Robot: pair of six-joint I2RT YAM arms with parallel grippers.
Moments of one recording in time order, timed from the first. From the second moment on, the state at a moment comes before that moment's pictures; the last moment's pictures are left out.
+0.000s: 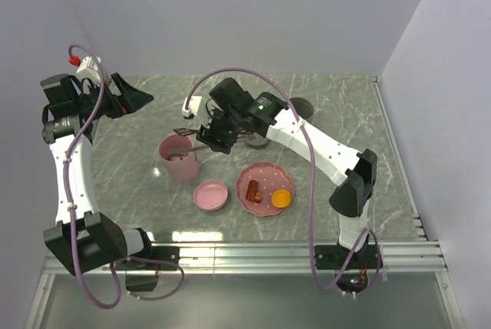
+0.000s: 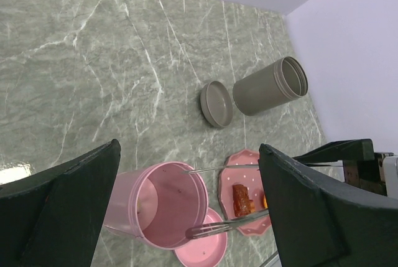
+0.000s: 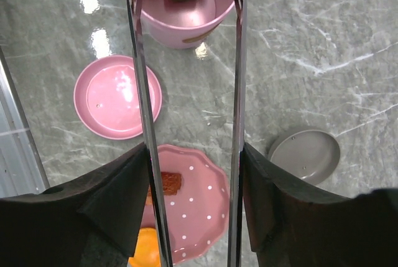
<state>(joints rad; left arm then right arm) 0.38 1.26 1.30 -0.49 0.90 -0.28 0.92 1.89 2.00 -0.97 -0.20 -0.43</state>
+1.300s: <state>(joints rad) 0.38 1.25 1.31 -0.54 0.92 -0.25 0.43 1.14 1.17 -1.18 -0.30 -0.54</state>
